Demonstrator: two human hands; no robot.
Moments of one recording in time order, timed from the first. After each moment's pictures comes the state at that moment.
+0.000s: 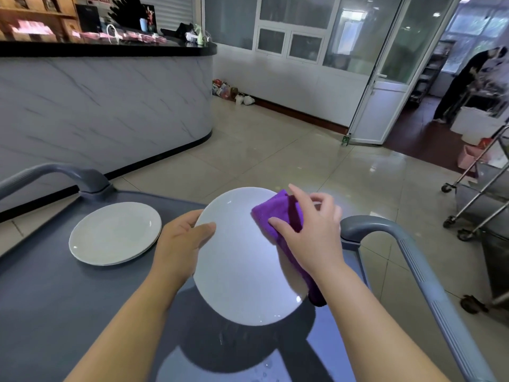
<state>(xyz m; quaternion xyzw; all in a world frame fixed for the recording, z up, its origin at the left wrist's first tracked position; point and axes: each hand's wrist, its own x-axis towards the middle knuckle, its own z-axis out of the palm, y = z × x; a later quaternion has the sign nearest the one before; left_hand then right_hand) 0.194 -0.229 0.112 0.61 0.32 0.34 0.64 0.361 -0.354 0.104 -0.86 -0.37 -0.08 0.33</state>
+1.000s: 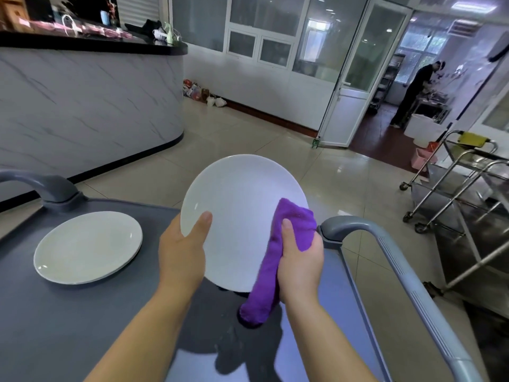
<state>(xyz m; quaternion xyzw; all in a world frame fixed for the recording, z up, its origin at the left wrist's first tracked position) 0.208 -0.220 0.095 0.53 0.30 0.41 0.67 0.306 -0.335 0.085 -0.71 -0.06 0.00 0.70</state>
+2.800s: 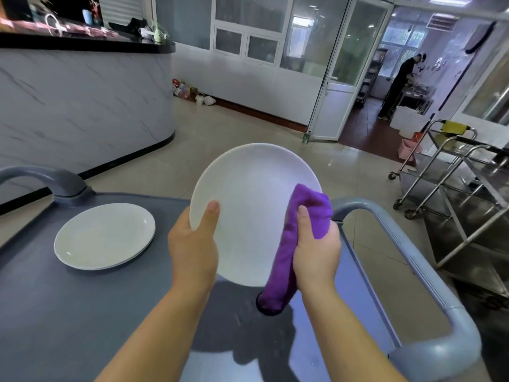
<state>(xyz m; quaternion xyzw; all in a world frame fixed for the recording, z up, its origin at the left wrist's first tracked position) 0.164 -0.233 0.093 0.49 0.26 0.41 0.72 0.256 -0.350 0.093 -0.73 -0.05 -0.06 0.68</state>
